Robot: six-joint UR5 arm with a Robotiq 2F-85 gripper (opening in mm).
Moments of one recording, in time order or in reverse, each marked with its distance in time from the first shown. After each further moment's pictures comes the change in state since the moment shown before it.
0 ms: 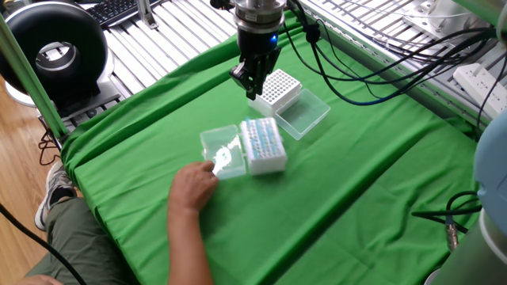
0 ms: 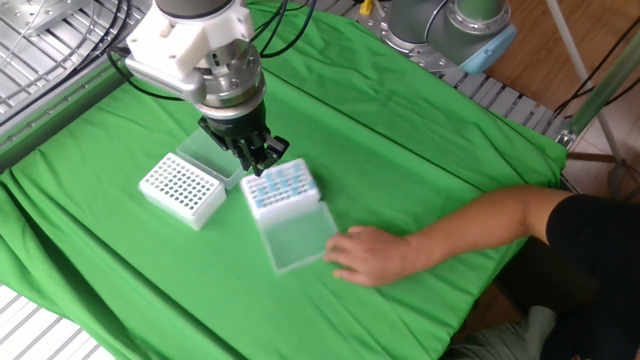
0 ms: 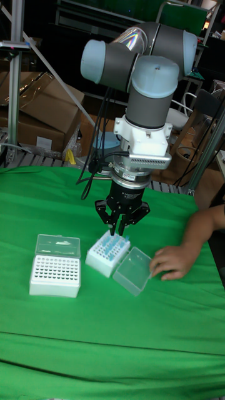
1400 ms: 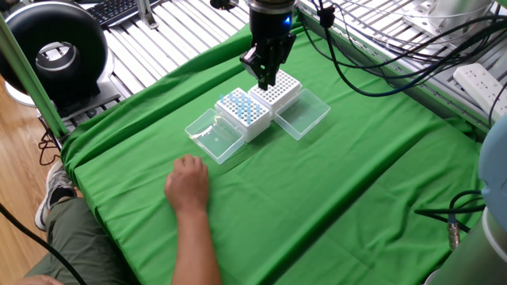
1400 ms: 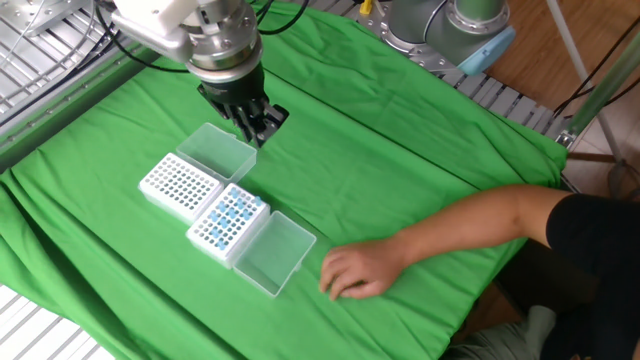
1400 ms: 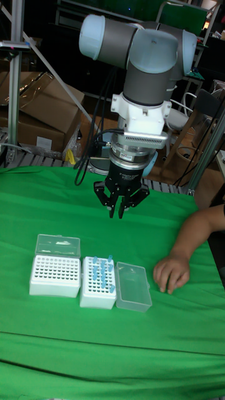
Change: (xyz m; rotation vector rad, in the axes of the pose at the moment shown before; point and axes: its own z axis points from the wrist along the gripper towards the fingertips) arm 0.023 -0.004 -0.034 -0.021 0.039 0.032
